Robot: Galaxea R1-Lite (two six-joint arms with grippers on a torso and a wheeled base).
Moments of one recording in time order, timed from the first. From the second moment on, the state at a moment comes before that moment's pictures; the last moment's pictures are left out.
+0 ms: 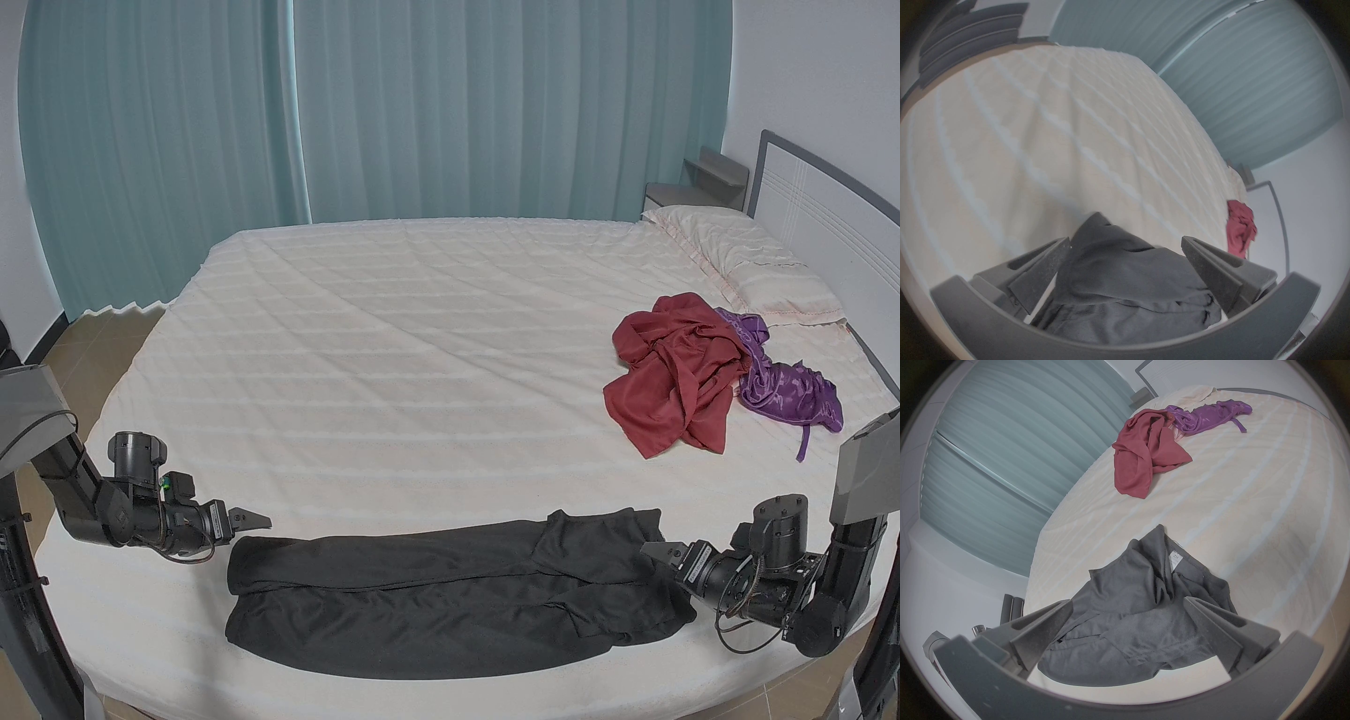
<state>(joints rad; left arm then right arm) 0.15 2.16 -0.68 -0.57 -0.50 -0.24 0.32 2.11 -0.06 -1.42 0.01 0.87</state>
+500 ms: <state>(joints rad) 0.14 2.24 -0.69 -0.57 -0.50 -0.15 0.33 2.11 -0.06 -1.43 0.01 0.87</state>
